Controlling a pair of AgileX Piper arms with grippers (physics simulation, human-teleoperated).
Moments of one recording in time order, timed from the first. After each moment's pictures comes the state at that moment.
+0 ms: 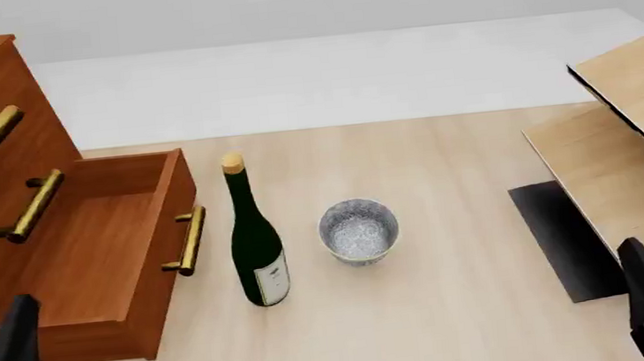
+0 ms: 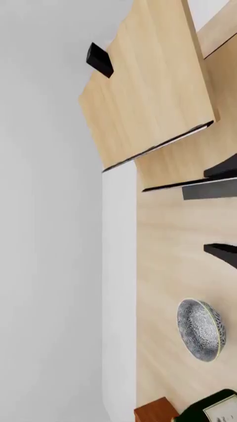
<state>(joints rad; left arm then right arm) 0.02 0.00 0.00 -0.01 -0.03 0.00 0.00 0.00 0.00 0.00</state>
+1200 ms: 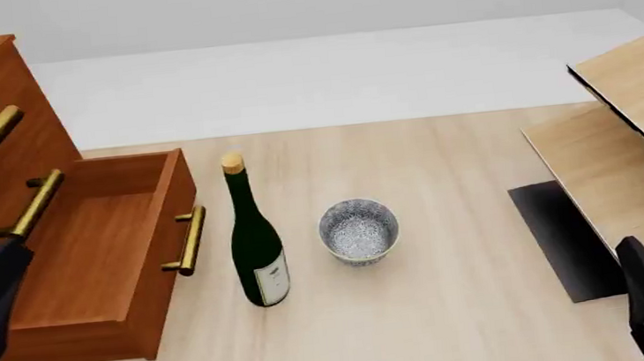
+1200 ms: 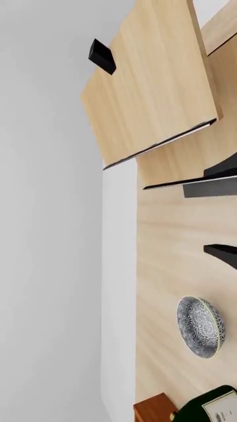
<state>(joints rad) -0.23 0.19 -0.37 0.24 -0.14 0.01 0.01 -0.01 0.01 0.00</state>
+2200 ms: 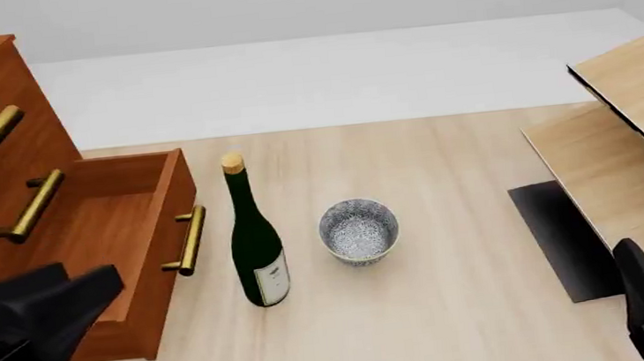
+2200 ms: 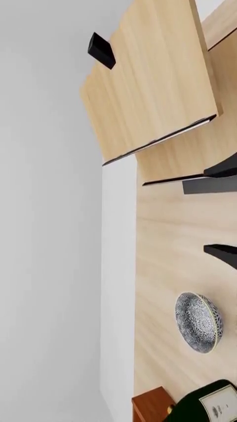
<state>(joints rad) -0.54 0.38 -0.49 0.48 -0.38 0.03 0.00 -0.01 0.01 0.00</state>
